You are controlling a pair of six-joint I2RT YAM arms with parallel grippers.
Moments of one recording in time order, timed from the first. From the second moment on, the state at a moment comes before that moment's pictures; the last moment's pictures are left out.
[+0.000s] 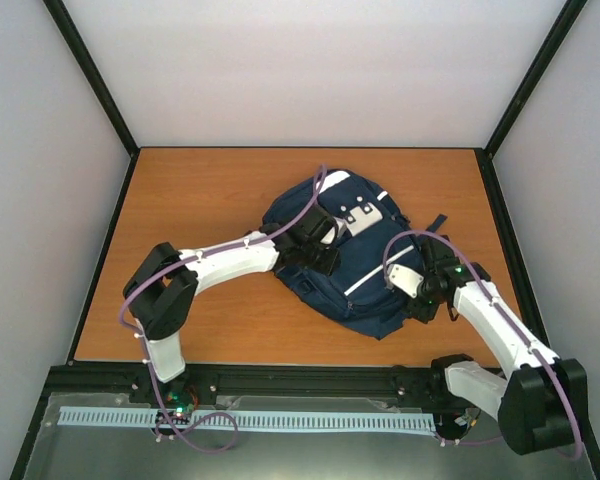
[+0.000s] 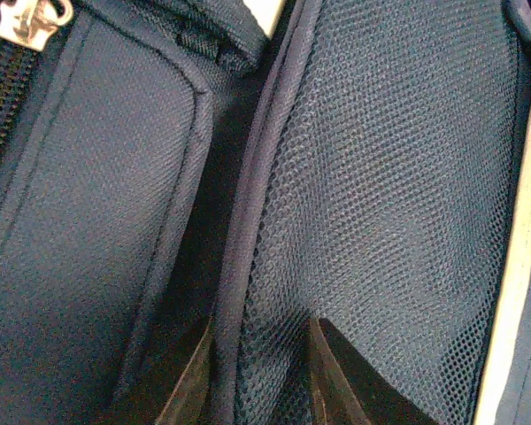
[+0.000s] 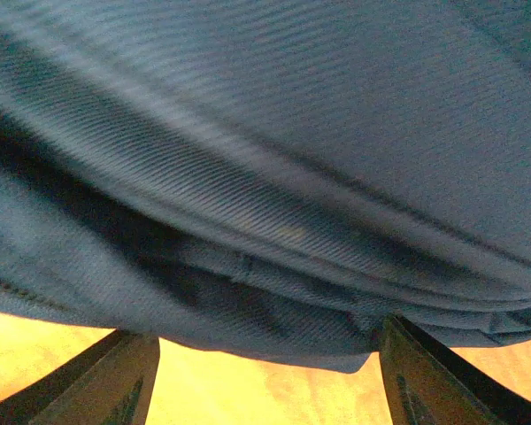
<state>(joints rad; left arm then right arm) -0.87 1.81 1.32 -0.45 0.11 -0.40 0.19 1.04 0.65 -0.90 -0.09 -0.93</state>
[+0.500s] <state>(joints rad) -0.87 1.65 1.02 -0.22 0.09 -0.64 0.18 1.37 0.86 -0.59 0.10 -0.86</state>
